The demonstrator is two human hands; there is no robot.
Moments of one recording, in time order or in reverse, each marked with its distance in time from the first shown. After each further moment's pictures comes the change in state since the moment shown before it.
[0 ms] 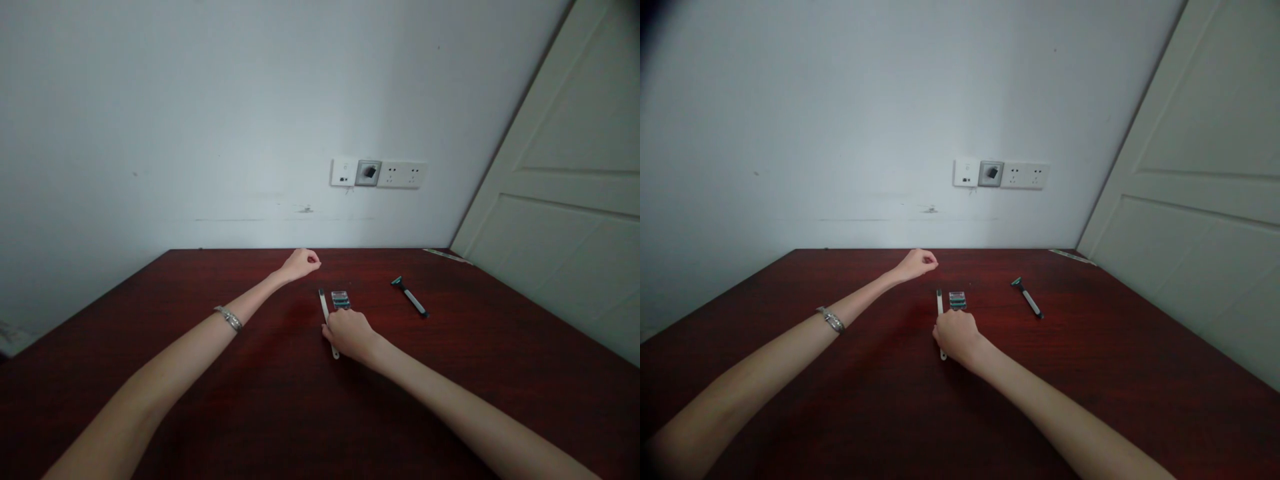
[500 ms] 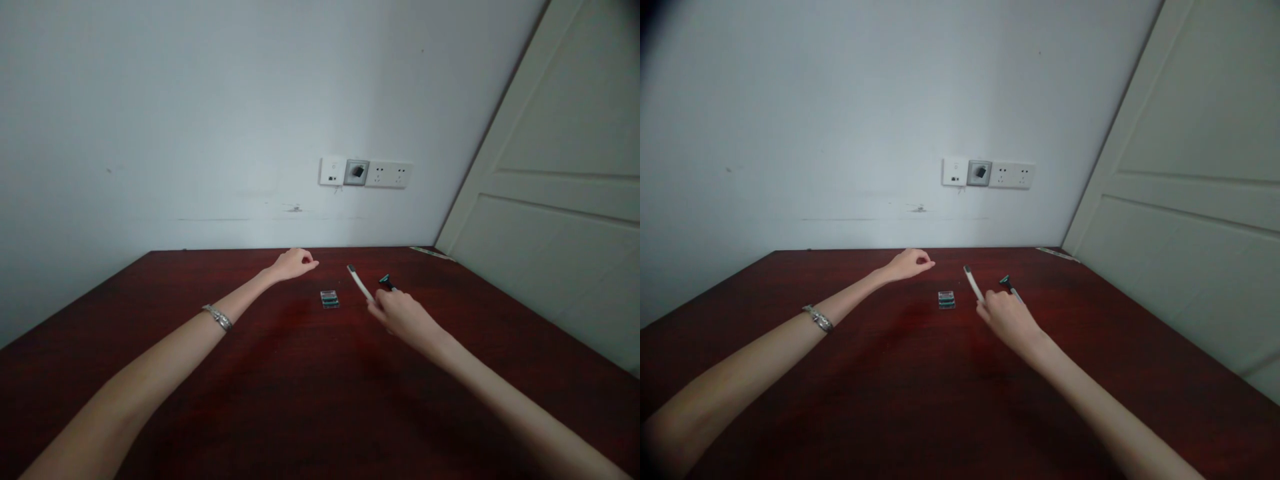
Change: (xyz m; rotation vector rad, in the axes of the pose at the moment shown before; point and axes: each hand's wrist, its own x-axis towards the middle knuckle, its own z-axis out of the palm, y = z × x) left_hand 0.004 0.014 -0.002 0.195 -0.119 0.080; right_hand -0.043 0.103 -0.020 -0.055 0.178 0.185
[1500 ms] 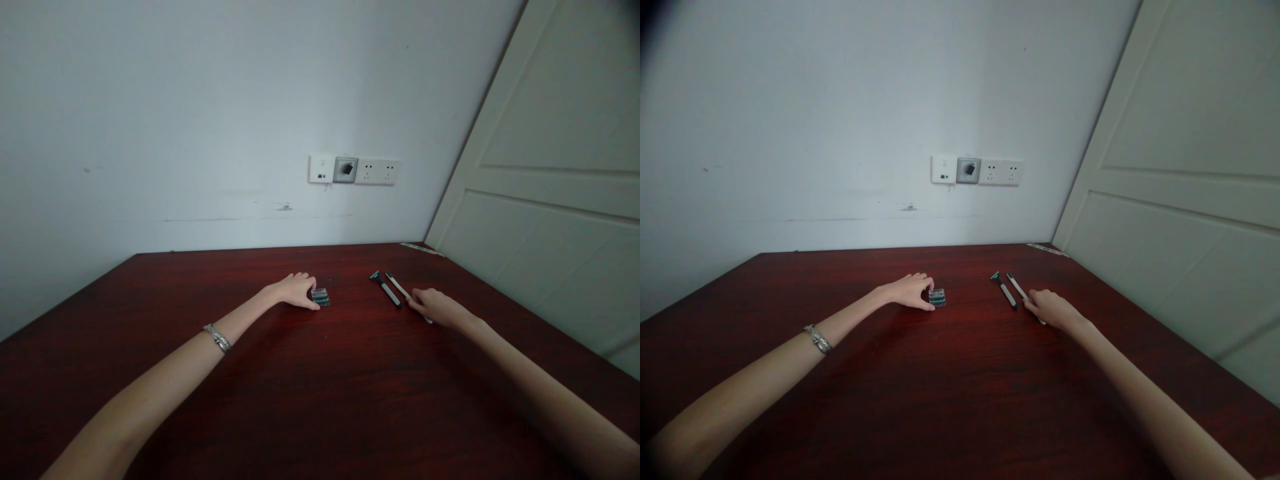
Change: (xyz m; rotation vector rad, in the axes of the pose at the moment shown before) left_hand -0.020 0.026 0.039 0.205 -0.396 0.136; right_hand -0.001 0.154 0.061 0.103 -0.265 0.177
